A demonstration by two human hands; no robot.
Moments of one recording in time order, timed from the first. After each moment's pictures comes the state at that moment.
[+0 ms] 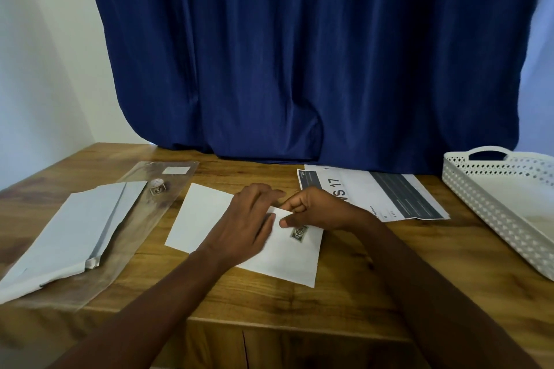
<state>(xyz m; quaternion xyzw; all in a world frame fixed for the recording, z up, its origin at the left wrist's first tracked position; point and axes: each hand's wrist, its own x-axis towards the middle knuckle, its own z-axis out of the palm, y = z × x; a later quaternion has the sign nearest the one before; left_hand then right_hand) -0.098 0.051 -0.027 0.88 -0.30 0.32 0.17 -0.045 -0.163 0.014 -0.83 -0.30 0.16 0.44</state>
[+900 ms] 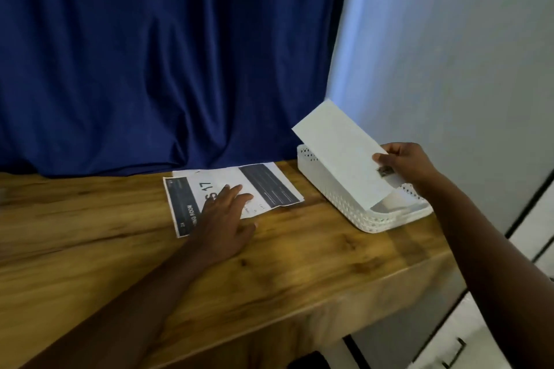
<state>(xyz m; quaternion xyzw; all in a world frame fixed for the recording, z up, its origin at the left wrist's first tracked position) -0.053 -0.129 -0.032 0.91 -0.33 0.13 0.23 -0.136 -0.524 0.092 -0.84 0.15 -0.25 0.45</state>
